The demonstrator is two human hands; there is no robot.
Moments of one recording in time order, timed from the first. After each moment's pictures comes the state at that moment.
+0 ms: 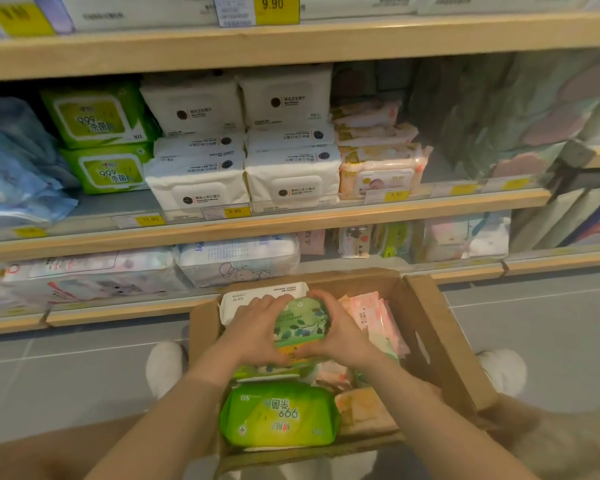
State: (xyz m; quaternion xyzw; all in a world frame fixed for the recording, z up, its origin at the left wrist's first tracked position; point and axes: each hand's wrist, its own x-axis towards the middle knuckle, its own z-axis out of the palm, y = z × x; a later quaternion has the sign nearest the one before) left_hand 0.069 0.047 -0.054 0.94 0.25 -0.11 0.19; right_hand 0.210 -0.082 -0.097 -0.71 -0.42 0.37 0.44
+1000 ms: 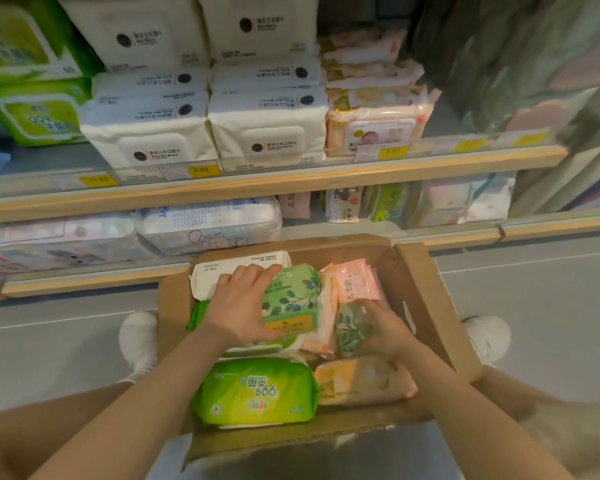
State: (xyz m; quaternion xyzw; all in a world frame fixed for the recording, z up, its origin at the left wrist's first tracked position) left_hand 0.089 0.049 -0.086 0.96 0.24 -0.09 0.10; right_hand 0.297 -0.157 -0.192 -0.84 -0.40 0.35 0.14
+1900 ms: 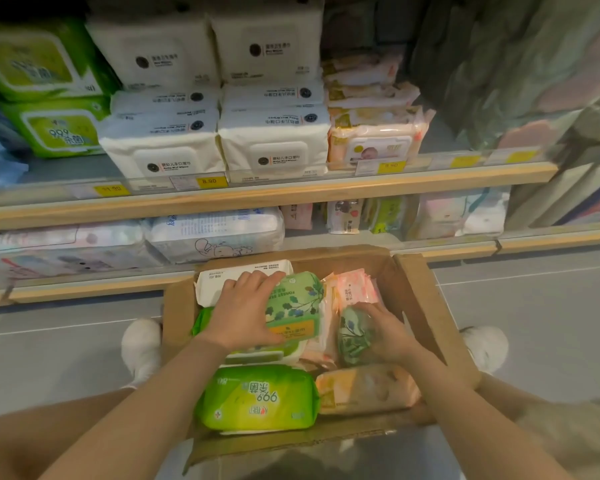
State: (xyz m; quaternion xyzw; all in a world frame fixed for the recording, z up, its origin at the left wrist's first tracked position) left_hand 0.086 0.048 -0.088 0.96 0.23 -0.06 0.11; right_hand 0.300 -0.160 -0.176 -0.82 -0.43 0.33 0.17
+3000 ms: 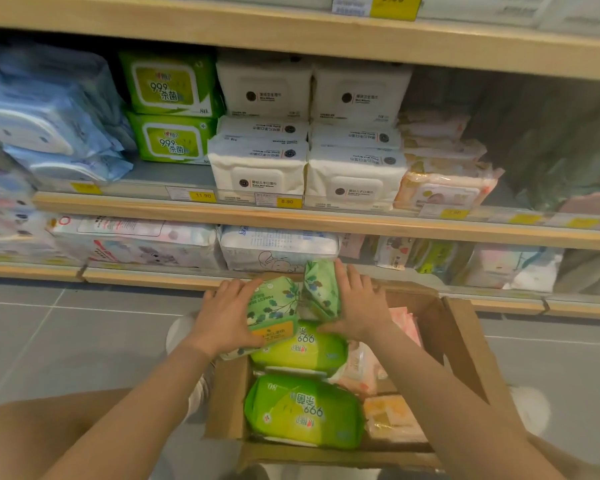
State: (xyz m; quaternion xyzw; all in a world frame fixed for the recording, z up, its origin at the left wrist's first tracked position) left_hand -0.014 0.108 -0.073 0.92 0.37 -0.03 0.13; right_hand 0.214 -0.012 -0.077 -0.83 -0.54 0.13 -0.04
